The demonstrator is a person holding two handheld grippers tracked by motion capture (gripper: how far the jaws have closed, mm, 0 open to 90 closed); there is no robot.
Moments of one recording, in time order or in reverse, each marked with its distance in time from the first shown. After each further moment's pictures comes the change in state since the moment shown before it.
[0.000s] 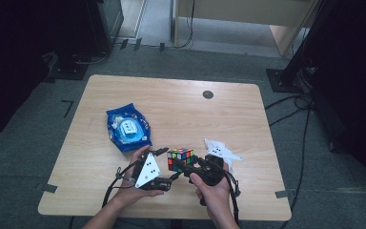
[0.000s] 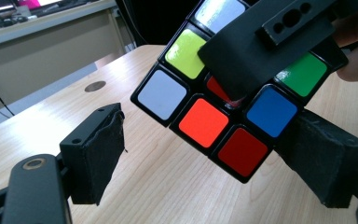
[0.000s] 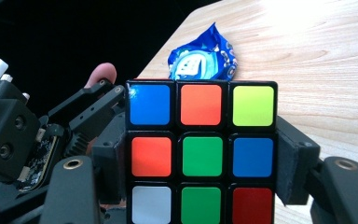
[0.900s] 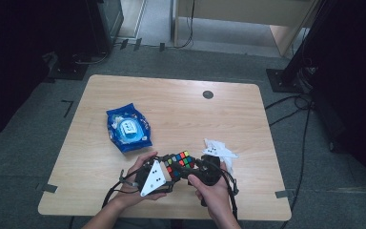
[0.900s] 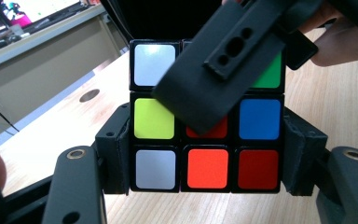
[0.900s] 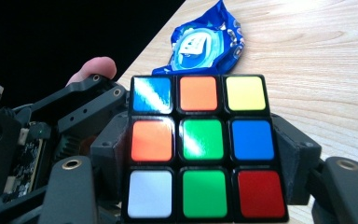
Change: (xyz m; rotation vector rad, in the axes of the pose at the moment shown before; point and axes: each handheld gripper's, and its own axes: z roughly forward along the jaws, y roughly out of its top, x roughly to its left) left arm -0.012 0.000 0.001 0.014 -0.009 0.110; right arm -0.001 -0.001 0.006 0.083 0.011 -0.036
